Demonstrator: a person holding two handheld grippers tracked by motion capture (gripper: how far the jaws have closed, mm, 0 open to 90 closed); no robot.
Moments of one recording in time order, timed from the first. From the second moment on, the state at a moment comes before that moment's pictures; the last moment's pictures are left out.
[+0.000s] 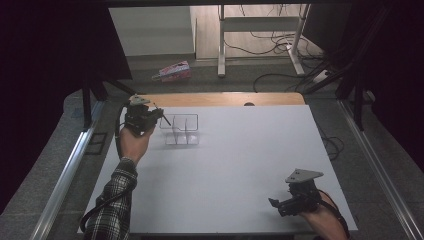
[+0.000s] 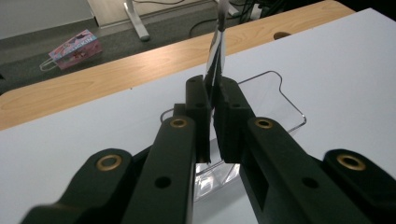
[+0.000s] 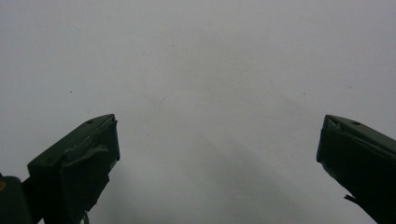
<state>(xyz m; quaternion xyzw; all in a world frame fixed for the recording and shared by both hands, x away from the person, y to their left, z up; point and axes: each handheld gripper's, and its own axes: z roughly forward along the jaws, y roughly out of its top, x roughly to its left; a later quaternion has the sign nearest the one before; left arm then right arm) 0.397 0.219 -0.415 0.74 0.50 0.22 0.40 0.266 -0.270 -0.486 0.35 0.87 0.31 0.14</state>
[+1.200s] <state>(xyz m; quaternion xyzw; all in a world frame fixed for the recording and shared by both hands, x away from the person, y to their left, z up) 0.408 0.206 -0.454 0.75 0.51 0.20 0.37 0.265 -0.268 -0.489 0.34 0.88 0.30 0.13</state>
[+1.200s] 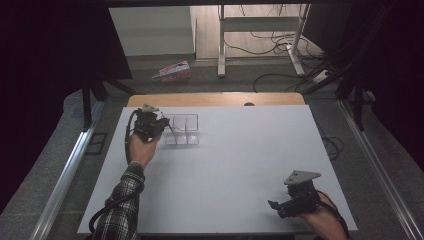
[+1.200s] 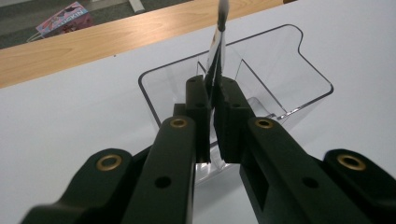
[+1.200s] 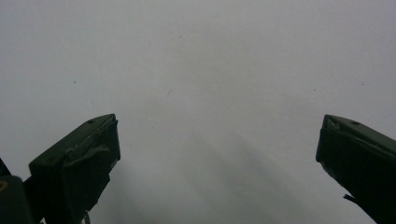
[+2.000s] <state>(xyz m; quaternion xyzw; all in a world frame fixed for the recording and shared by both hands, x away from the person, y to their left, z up) 0.405 0.215 -0.439 0.73 0.51 0.21 0.41 0.264 -0.268 -0.489 0.33 0.89 0.30 0.13</state>
